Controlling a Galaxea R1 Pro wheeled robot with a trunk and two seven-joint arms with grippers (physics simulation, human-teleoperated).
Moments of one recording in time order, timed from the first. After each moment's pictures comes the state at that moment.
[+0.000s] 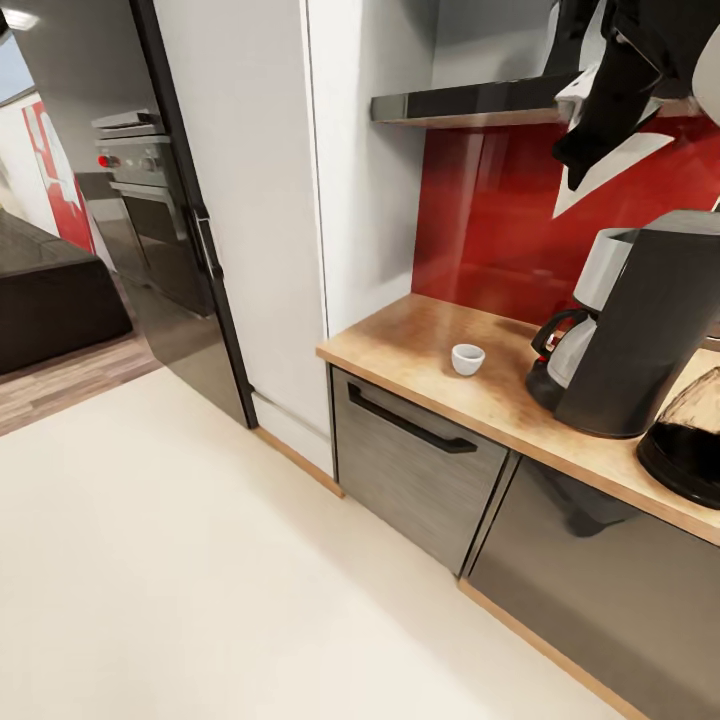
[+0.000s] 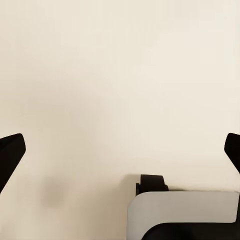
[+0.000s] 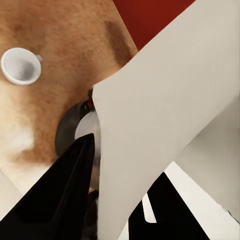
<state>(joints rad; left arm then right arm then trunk) 0.01 0.09 0.03 -0.51 0.03 -0.23 0.01 -2.33 0.02 1.25 0.05 0.29 1.01 1.14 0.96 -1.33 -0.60</state>
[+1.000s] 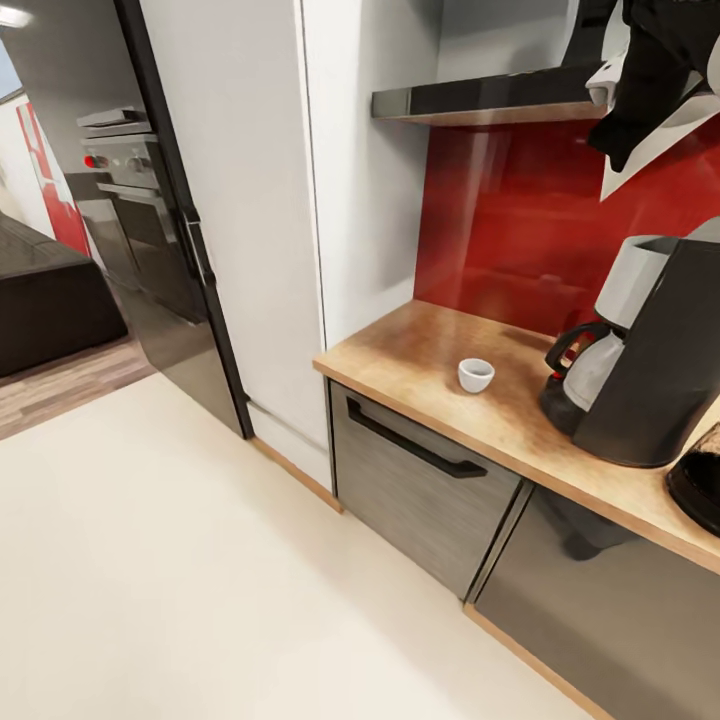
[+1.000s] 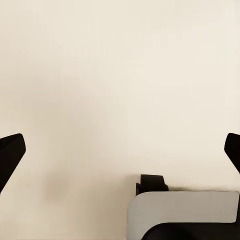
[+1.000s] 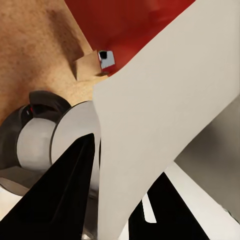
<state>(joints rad) 0.01 0.09 0.03 -0.51 0.03 -0.23 0.01 -2.34 0.01 1.39 0.05 0.35 1.01 1.14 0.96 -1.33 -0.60</state>
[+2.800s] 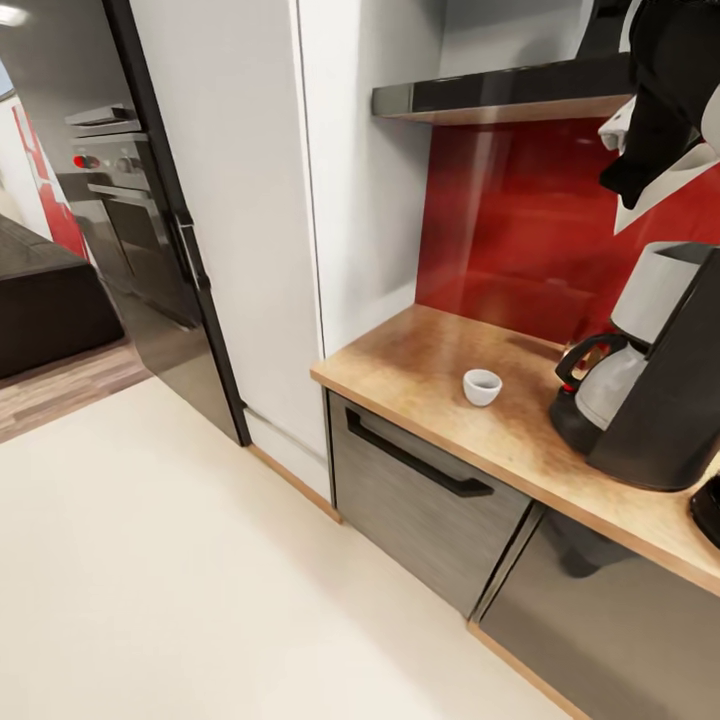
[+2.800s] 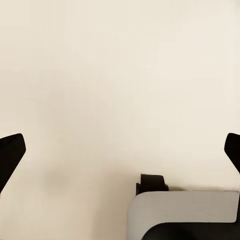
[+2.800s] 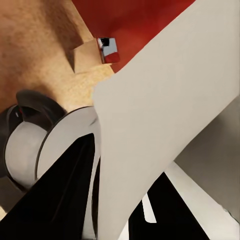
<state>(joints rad) 0.01 0.09 0.03 -0.51 0.03 -0.23 0.01 -2.27 -0.05 1.39 0.05 0.35 1.01 1.13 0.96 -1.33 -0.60</state>
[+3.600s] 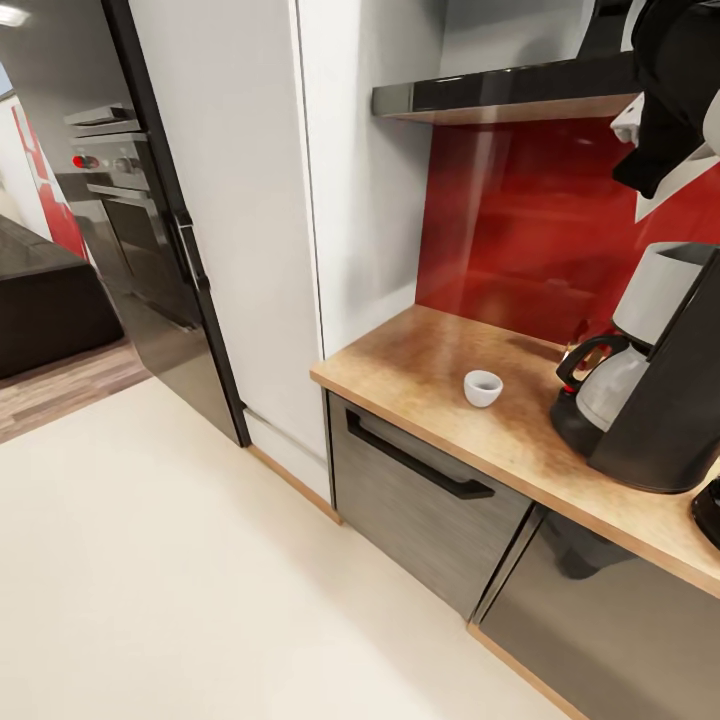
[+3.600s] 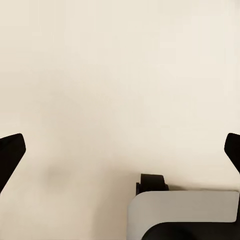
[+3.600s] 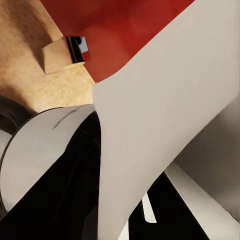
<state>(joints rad) 0.01 0.09 0.03 -0.51 0.03 -0.23 0.01 -2.27 -0.06 1.39 0.05 0.36 1.01 1.02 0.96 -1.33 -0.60</state>
